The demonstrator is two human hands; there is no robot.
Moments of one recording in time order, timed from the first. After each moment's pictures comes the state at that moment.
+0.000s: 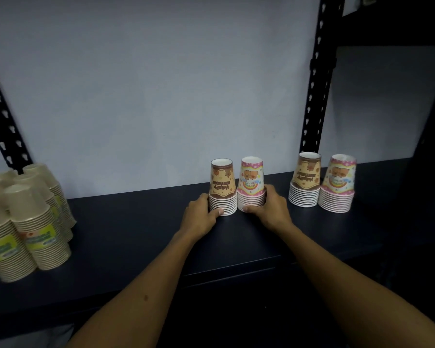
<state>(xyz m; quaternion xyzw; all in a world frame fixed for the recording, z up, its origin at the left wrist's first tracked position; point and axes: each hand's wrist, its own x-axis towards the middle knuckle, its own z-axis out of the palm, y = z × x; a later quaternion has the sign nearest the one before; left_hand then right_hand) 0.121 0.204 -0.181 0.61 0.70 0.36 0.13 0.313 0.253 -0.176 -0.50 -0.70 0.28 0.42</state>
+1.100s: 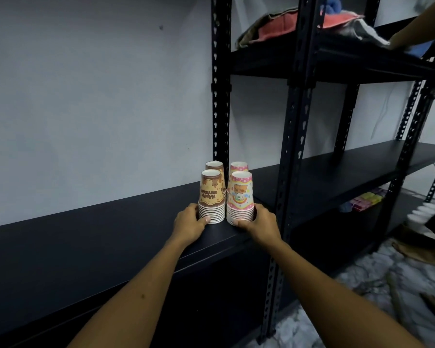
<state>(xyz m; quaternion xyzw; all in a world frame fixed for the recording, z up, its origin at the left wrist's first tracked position) 0.286 0.222 -0.176 0.67 0.61 0.36 0.21 0.486 0.201 -0.181 -0.61 -0.62 0.21 0.45</state>
